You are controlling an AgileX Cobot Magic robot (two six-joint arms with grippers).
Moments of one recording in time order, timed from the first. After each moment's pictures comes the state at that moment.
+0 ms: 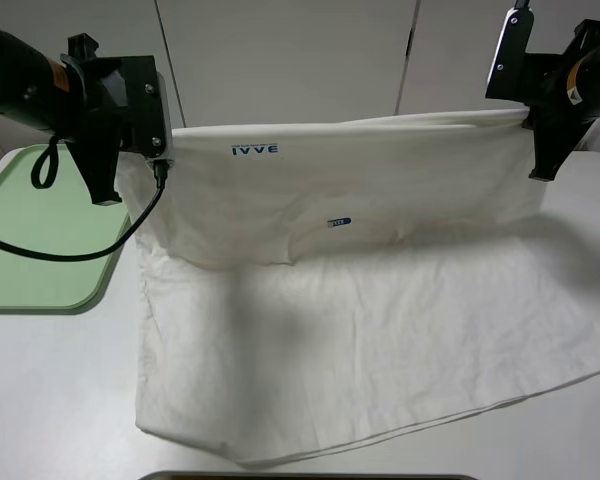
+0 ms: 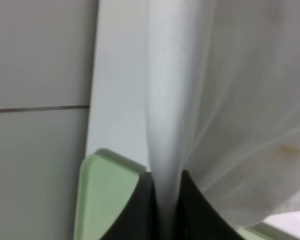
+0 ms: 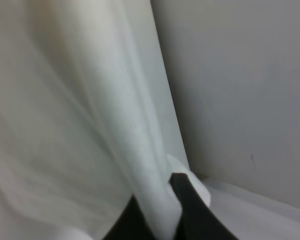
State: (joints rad) left arm -0.35 1.53 -0.93 0.33 0.17 0.86; right arm 0.12 1.65 -1.02 -0.93 0.30 -0.36
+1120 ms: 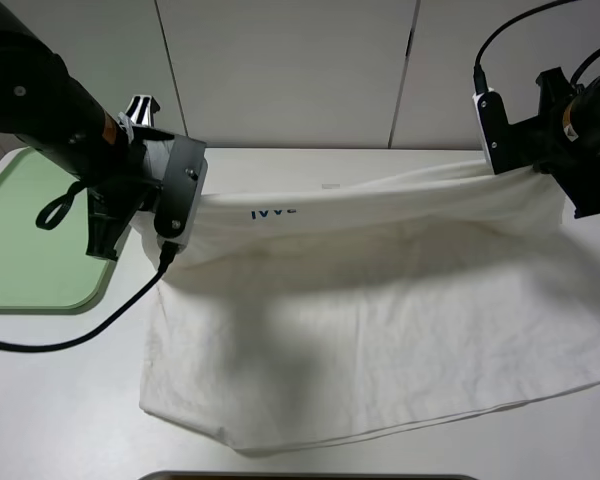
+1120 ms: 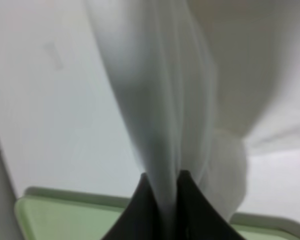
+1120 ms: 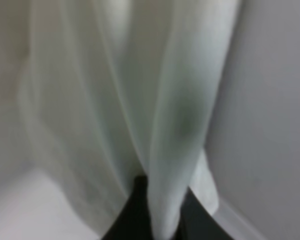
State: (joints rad) left arm -0.51 1.56 -0.93 0.37 0.37 0.95; right arm 0.14 1.66 -0.95 -0.95 0.38 -0.77
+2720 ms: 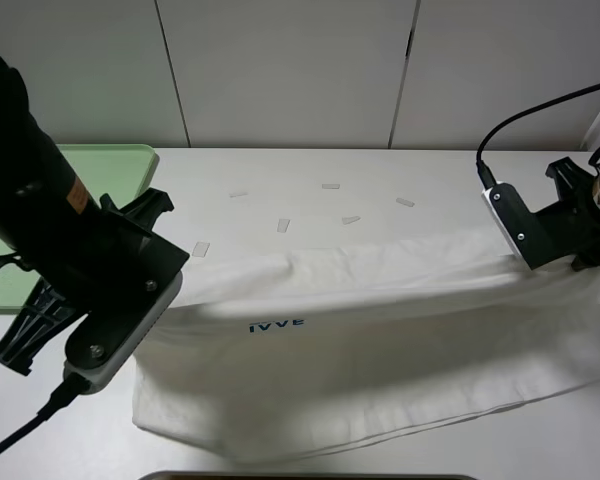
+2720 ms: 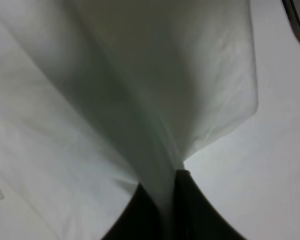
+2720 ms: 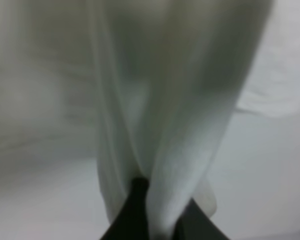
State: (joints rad) left arm -0.72 1.41 -0.82 0.04 0.79 1.31; right arm 0.25 1.47 -0.73 -0.60 0.73 -1.13
